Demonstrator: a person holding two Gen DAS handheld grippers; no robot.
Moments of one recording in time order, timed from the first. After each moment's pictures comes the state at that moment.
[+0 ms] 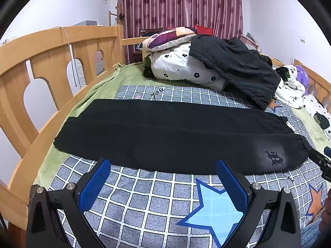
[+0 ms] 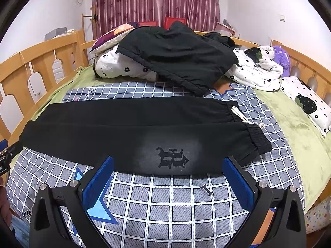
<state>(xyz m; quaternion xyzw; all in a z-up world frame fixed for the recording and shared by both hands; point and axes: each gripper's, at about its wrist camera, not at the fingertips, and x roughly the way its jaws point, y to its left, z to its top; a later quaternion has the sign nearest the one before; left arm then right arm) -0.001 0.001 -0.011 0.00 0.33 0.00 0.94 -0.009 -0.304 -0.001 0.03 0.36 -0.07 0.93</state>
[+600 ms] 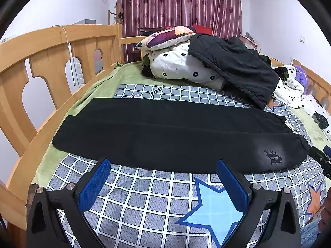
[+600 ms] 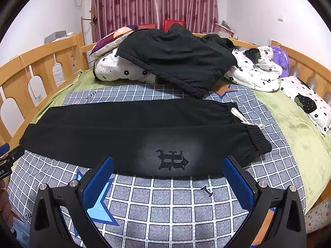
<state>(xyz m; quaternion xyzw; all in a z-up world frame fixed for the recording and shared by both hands) -0.002 -0.002 -0.014 0.00 0.33 -0.01 0.94 -0.011 -0.306 0.001 0.04 0.35 -0.07 0.93</state>
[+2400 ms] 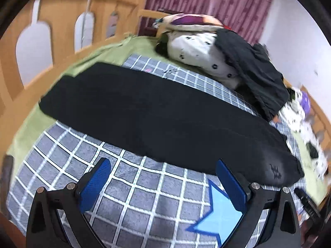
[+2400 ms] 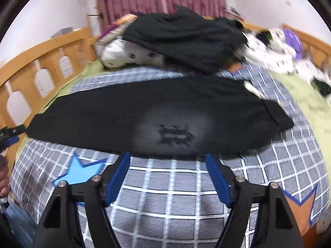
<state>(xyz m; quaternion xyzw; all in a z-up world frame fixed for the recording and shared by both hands) 0.049 0.075 -0.067 -0.14 0.39 -0.01 0.91 -0.010 -0.338 -0.073 0.08 0.38 -0.02 0.92</state>
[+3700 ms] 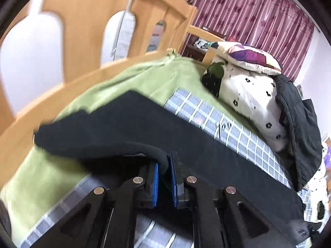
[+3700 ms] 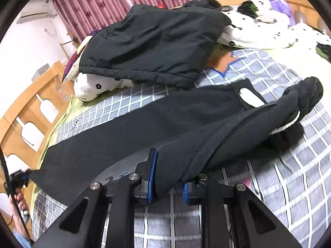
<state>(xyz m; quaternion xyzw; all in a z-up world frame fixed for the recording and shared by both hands) 0.223 0.170 -0.067 -0.20 0.34 0.10 0.91 0.139 -0.451 -0.082 0.21 0.38 -0.02 0.90</state>
